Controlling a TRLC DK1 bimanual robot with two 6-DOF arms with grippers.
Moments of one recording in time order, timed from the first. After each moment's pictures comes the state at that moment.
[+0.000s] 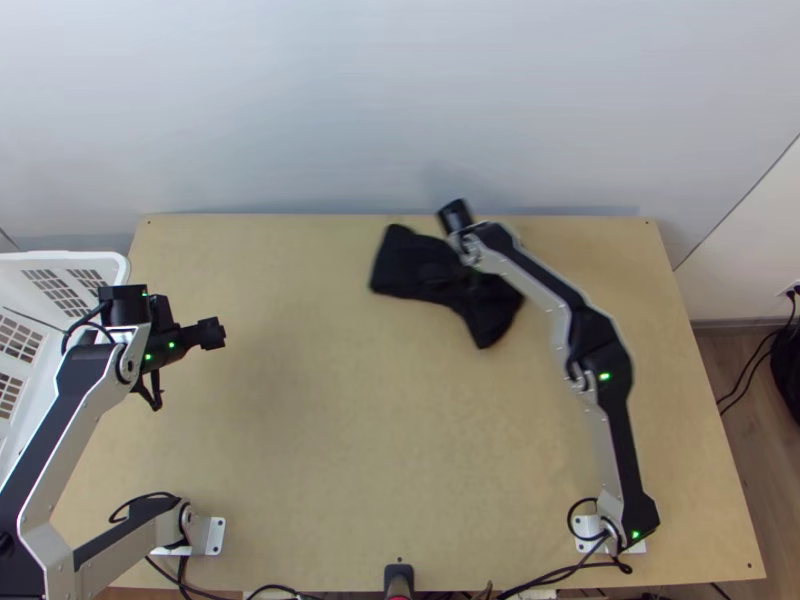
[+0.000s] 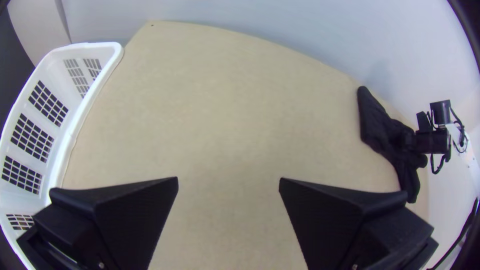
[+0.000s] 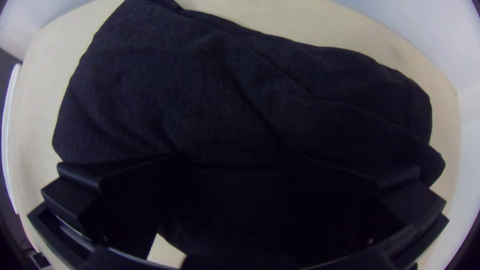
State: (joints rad) left arm 0.10 1.14 0.88 -0.59 0.06 -0.19; right arm 0.46 2.38 1.99 -0.82 0.13 0.27
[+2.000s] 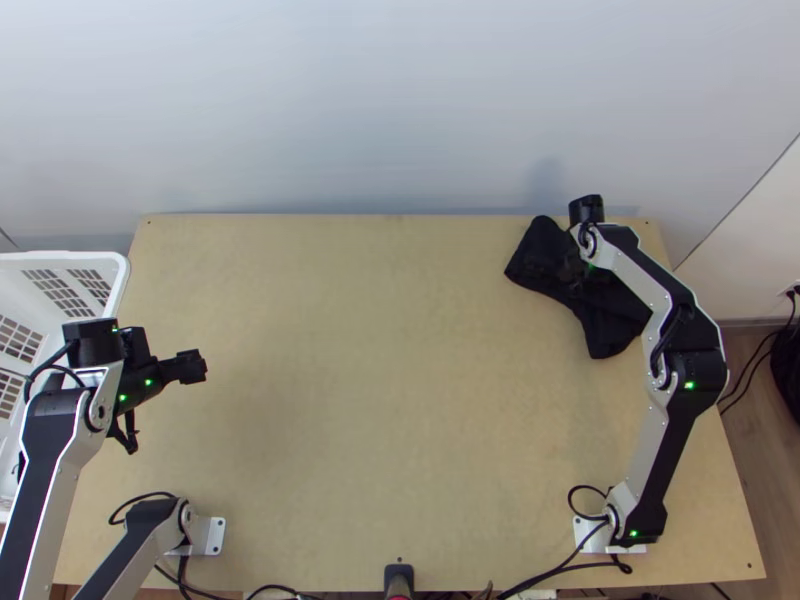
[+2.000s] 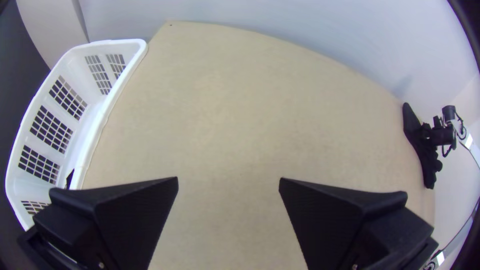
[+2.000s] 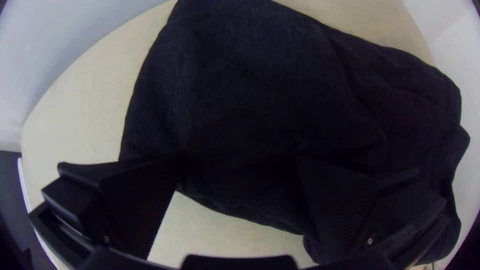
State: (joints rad) left arm 0.15 0.87 0.84 -0.83 0.04 -0.12; right arm 0.05 2.13 1.65 -0.68 -0.01 0.30
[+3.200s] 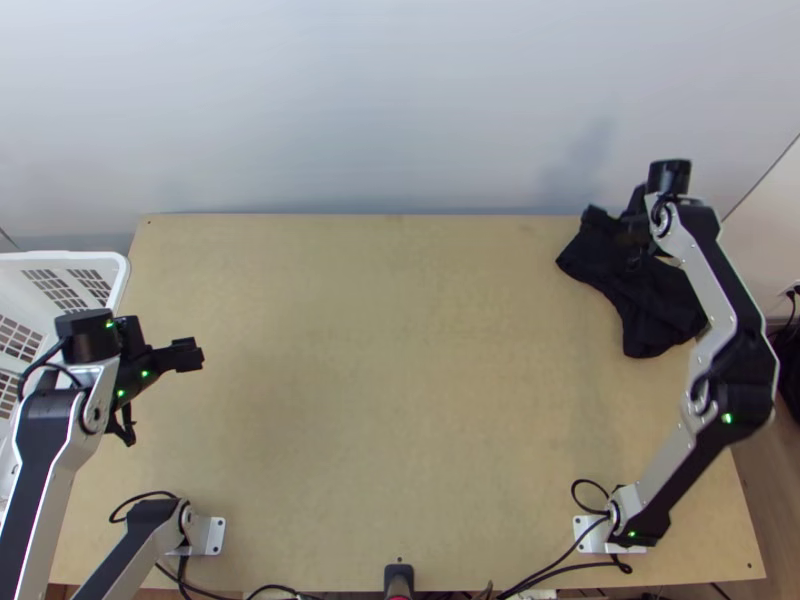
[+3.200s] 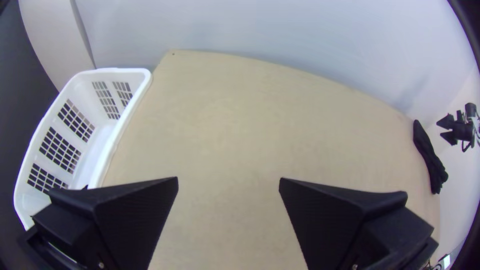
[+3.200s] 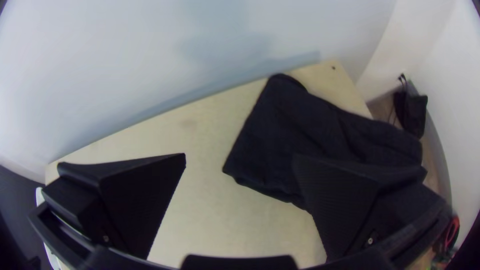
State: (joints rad) left arm 0.10 0.86 0.89 -0.79 -0.03 -0.12; right arm -0.09 1.93 1.74 -0.68 -0.07 0.25
